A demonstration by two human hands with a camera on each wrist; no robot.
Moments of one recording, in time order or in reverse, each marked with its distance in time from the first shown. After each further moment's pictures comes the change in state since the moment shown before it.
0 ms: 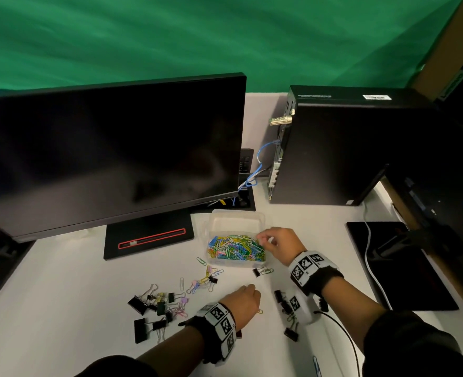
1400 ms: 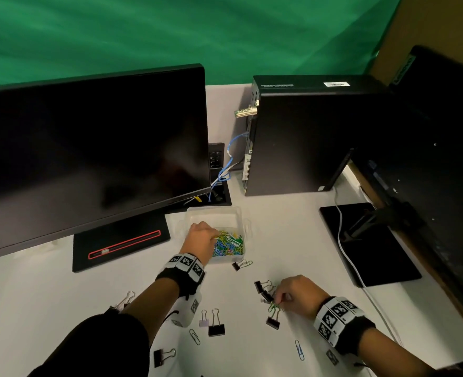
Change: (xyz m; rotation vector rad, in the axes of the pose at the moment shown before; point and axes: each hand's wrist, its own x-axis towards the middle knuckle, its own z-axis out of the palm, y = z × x) left_hand 0.040 -0.081 -0.056 -0.503 0.489 -0.316; right_hand -0.116 0.049 -0.003 -0.263 -0.374 0.074
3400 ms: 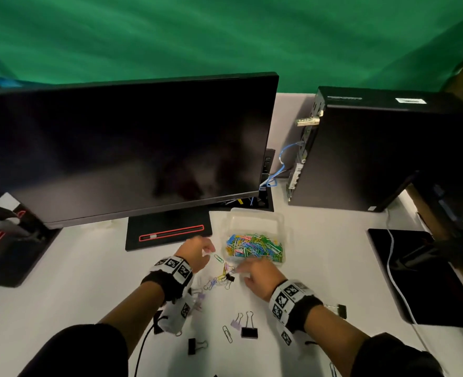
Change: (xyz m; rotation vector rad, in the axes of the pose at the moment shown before) left_hand -0.049 -0.086 -0.045 -0.019 -0.163 -0.186; right_hand 0.107 -0.114 0.016 -0.011 0.081 -0.203
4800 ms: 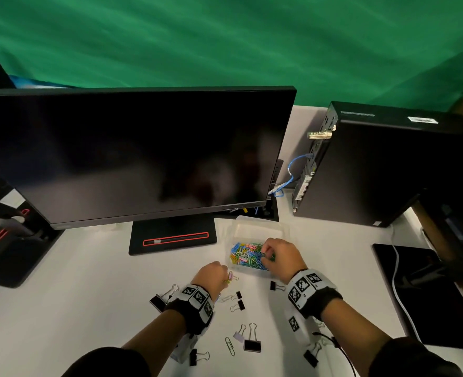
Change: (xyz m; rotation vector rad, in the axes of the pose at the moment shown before) left_hand -0.012 0.024 0.035 0.228 -0.116 -0.015; right_hand 0.016 0.011 -0.052 0.108 0.259 0.197
